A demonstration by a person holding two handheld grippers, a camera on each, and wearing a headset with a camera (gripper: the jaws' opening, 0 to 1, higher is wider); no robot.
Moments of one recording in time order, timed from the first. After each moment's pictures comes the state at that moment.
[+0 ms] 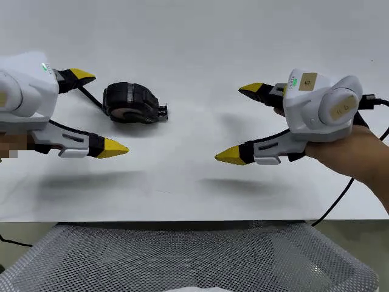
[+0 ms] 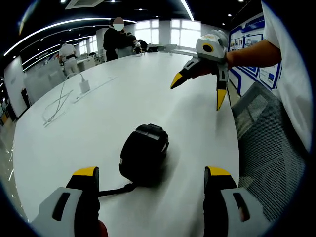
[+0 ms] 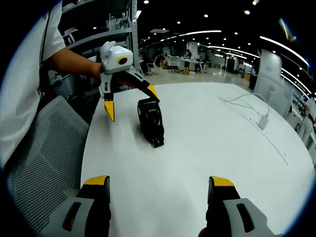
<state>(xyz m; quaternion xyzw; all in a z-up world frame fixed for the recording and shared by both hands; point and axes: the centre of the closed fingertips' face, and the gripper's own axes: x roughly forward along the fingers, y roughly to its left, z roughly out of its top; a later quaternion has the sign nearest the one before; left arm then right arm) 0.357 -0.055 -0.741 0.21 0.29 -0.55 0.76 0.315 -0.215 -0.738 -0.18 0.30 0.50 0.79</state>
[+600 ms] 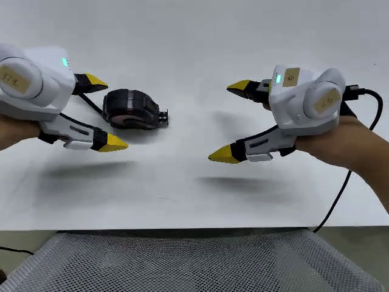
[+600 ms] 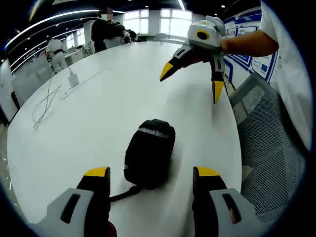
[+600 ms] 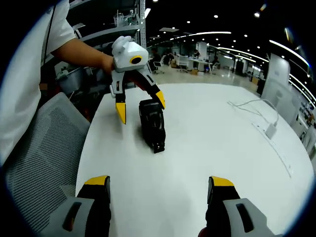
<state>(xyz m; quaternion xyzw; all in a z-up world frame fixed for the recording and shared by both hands) 0.368 -0.059 -0.756 0.24 0.32 -0.57 0.71 0.329 -0.200 -0.742 -0.20 0.30 0.53 0.77</state>
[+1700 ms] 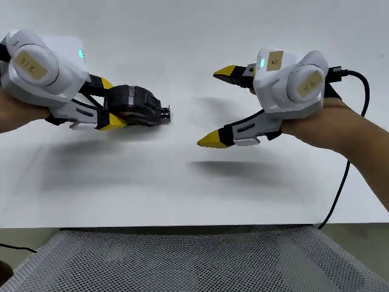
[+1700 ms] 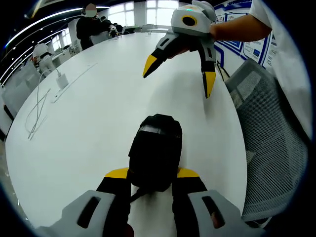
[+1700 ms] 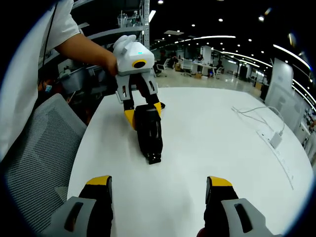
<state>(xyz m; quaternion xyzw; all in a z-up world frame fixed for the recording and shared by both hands) 0.379 -0.057 -0.770 0.30 0.33 -0.59 0.67 0.348 -0.178 -0.747 -0.20 0.28 0.54 0.76</state>
